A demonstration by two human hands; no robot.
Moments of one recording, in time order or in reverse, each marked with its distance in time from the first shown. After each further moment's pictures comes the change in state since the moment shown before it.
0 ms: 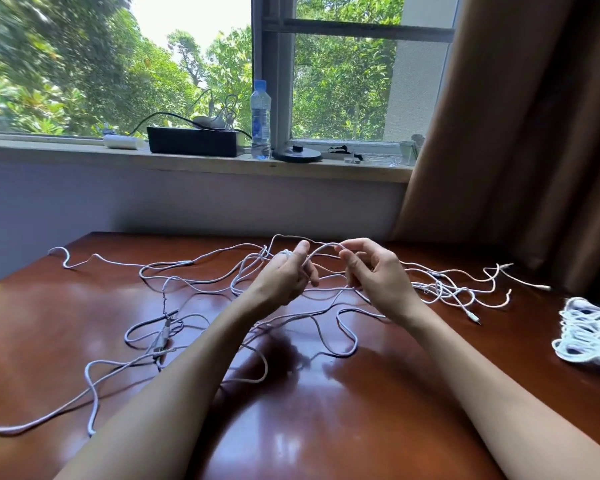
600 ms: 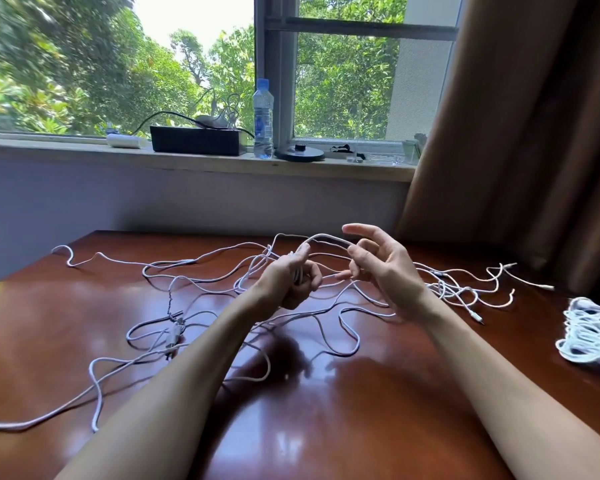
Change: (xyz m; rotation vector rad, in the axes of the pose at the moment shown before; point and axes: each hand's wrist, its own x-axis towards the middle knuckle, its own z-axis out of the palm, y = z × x) left_hand 0.000 -0.007 -0.003 -0.301 -0.177 -0.204; right_hand 0.003 -0.012 -0.006 0.457 -0.080 0.077
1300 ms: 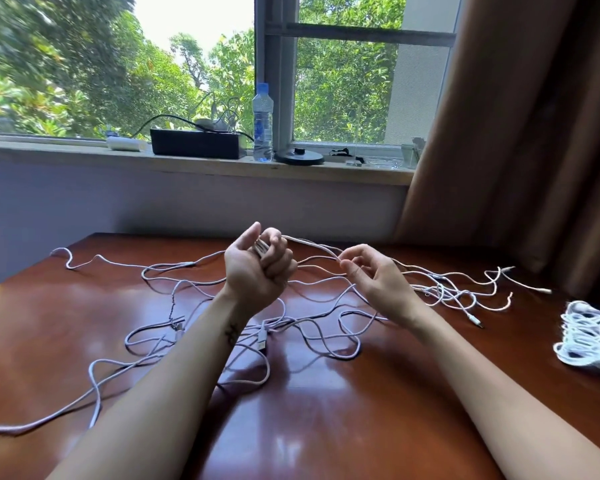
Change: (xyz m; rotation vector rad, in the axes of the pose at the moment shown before) left_hand -0.005 0.019 -0.017 -0.903 0.043 0.271; right_hand -0.002 0.017 -0.006 -0.556 0.022 -0.039
